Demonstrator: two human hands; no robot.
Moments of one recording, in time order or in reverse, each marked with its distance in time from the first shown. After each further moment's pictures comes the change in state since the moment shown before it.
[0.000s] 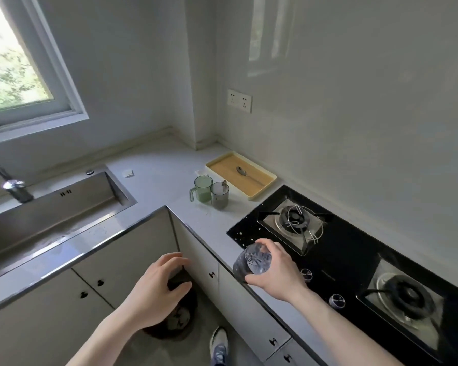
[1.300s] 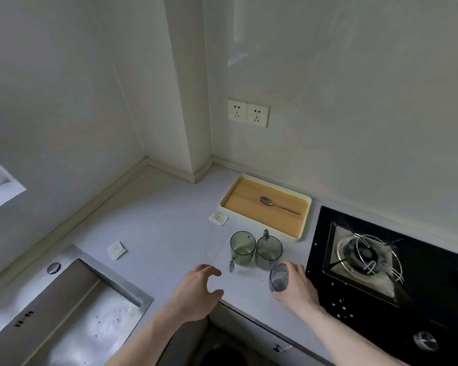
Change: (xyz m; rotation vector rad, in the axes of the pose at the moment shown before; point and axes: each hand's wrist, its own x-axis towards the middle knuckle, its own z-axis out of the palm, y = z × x) left_hand 0.399 -0.187 -0.111 0.095 -0.423 0.116; right_hand 0.329 -0.074 0.159 -0.172 0.106 0.531
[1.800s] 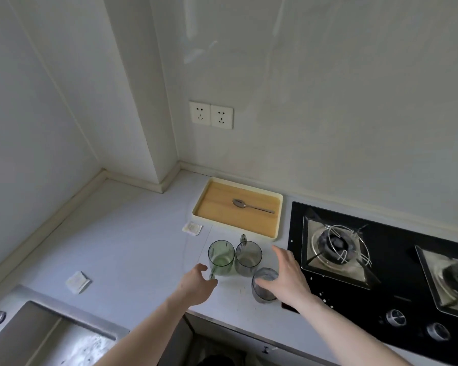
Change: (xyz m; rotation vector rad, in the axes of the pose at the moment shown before) left_hand 0.104 0.006 0.023 -0.170 -0.168 -0.249; right_hand 0.008 -0.006 -0.033 0.193 0.113 -0.032
